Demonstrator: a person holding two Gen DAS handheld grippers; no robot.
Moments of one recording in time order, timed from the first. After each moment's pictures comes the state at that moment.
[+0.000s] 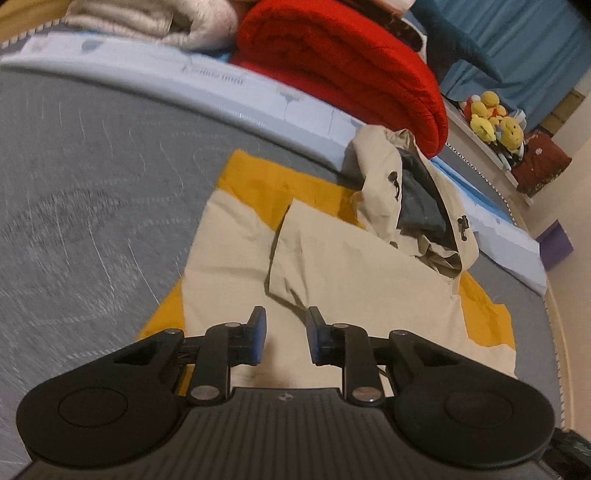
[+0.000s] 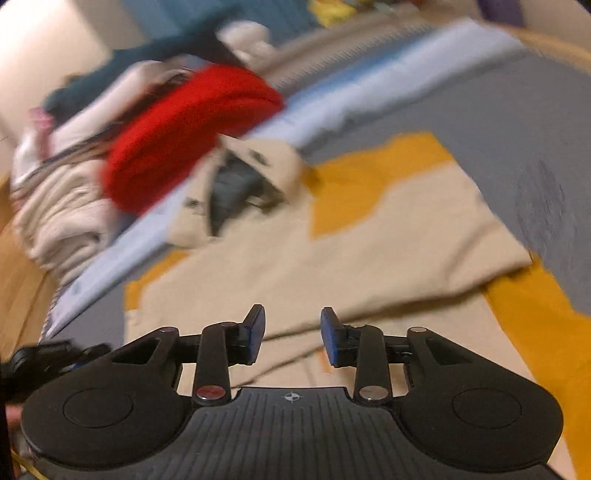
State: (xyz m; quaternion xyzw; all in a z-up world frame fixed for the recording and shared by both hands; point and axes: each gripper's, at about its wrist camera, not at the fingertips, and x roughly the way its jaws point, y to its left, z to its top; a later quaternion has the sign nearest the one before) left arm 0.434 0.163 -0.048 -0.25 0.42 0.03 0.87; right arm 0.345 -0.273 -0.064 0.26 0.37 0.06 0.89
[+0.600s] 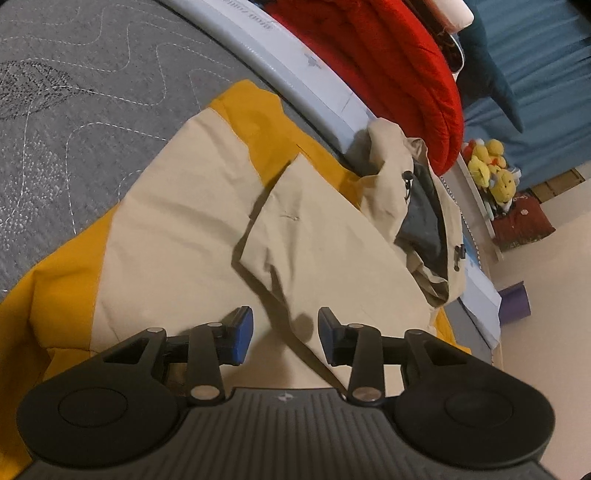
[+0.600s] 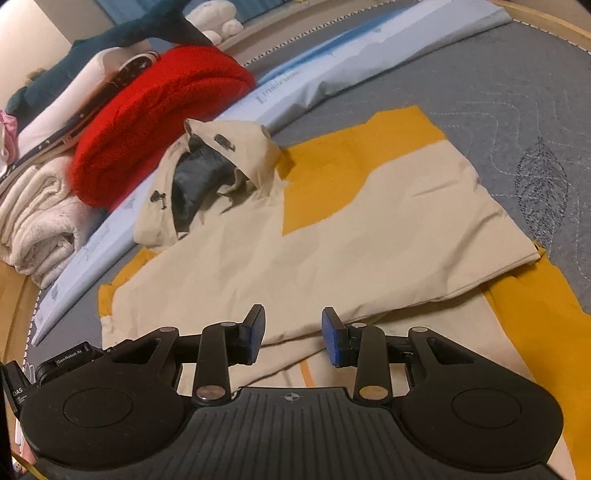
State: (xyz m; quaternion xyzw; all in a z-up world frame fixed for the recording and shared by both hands) left arm 0.470 0.158 -0.125 -0.39 0.40 0.01 0.83; right arm 0.381 -0.273 -0.074 0.26 0.41 0.04 0.87
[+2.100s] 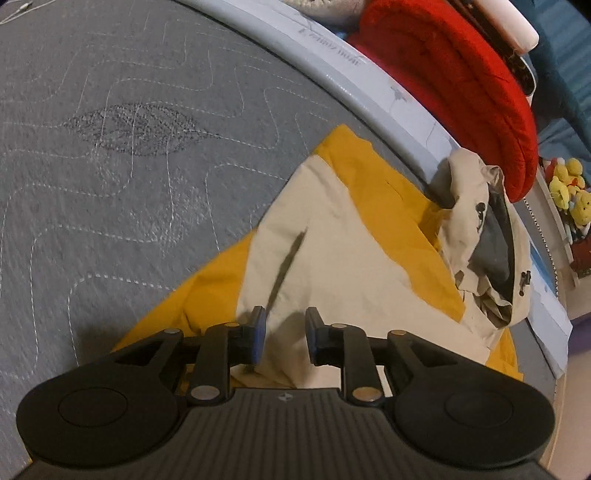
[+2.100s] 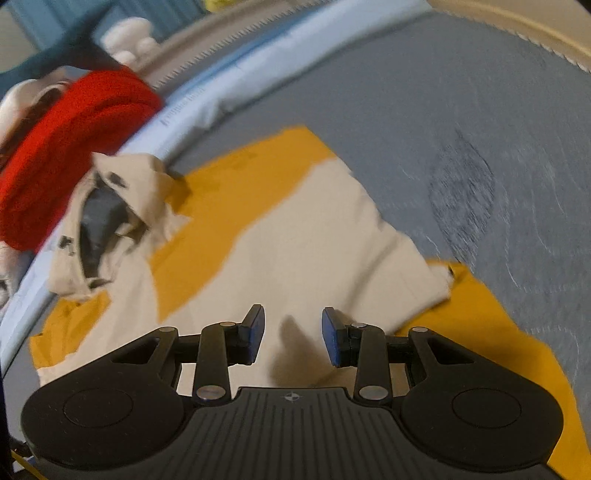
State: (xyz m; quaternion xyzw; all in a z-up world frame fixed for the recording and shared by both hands) left arm 0.433 0.191 -0.079 -0.35 0.46 0.16 0.80; right arm 0.402 -0.316 -0.093 0.26 0.41 -0.08 0.87
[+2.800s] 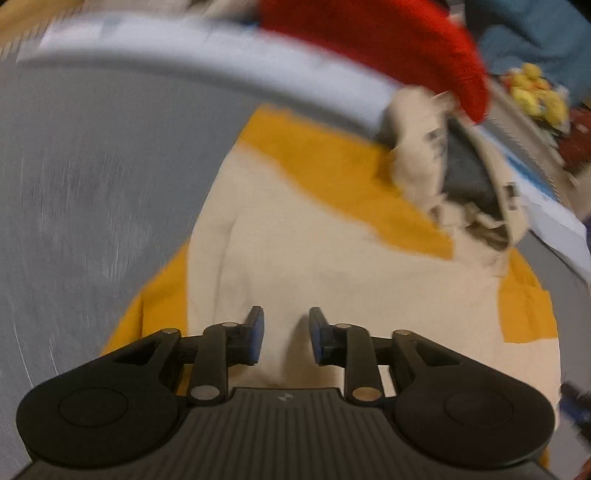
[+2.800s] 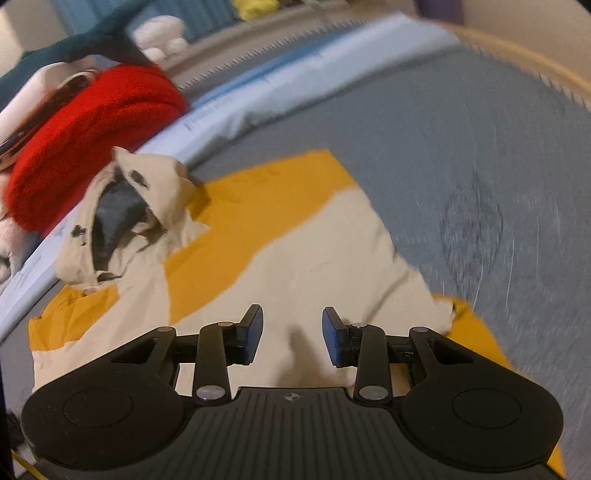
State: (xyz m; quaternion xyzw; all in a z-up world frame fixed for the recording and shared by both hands) left arm 0.445 0.124 -0.062 -0.18 0.45 0.09 0.87; right arm 0.400 -0.314 -0.074 0.20 0.39 -0.06 0.90
